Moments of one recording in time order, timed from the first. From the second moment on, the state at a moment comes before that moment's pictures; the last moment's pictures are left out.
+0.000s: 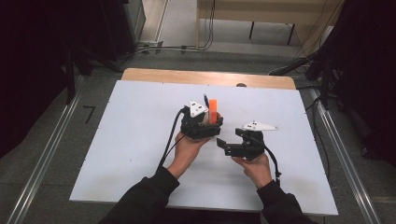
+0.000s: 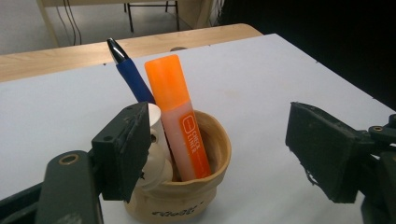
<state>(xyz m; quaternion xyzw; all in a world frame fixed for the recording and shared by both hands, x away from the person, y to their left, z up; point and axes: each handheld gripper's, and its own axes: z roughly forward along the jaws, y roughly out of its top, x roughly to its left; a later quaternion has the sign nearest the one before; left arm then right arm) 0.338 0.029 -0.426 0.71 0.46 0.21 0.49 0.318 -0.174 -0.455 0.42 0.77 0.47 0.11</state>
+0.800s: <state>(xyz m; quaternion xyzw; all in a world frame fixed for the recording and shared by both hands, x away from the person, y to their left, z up) 0.328 0.044 -0.424 0.70 0.46 0.21 0.50 0.319 -0.178 -0.454 0.43 0.76 0.47 0.12</state>
